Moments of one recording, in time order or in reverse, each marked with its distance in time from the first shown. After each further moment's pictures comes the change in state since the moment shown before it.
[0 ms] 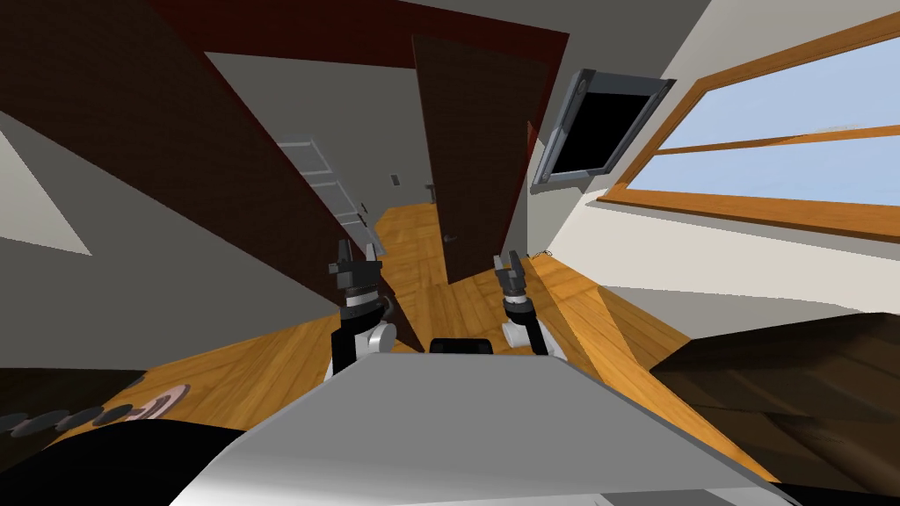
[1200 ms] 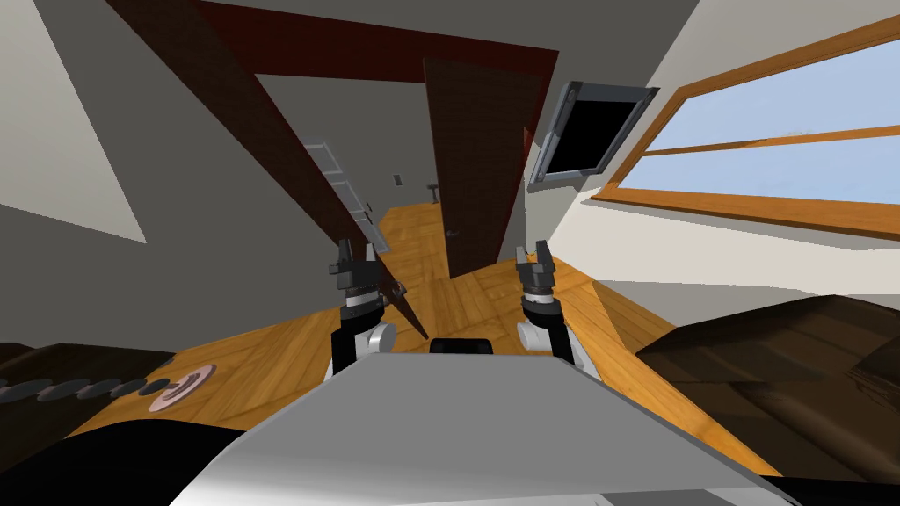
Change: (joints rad) arm 0.098 0.037 -0.127 -0.235 0.027 0.097 0.049
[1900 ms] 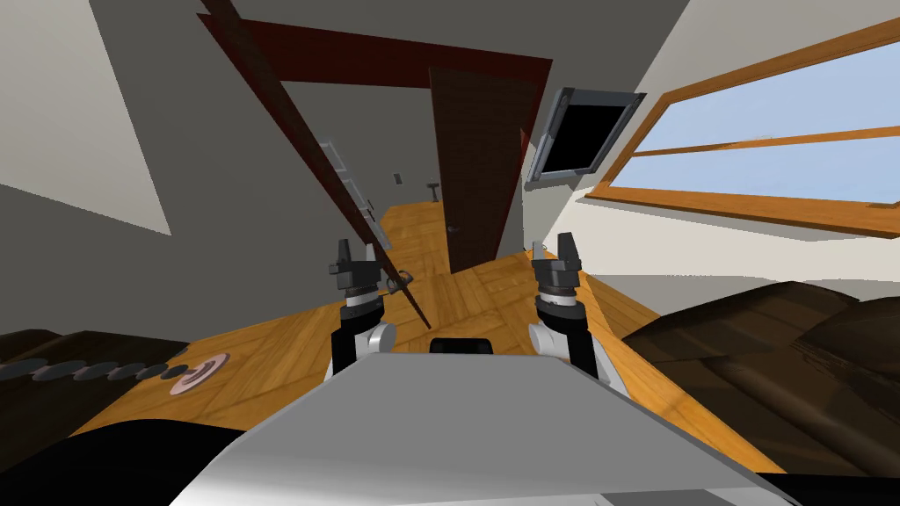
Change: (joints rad) arm 0.059 0.029 -0.073 -0.146 0.020 0.062 0.034
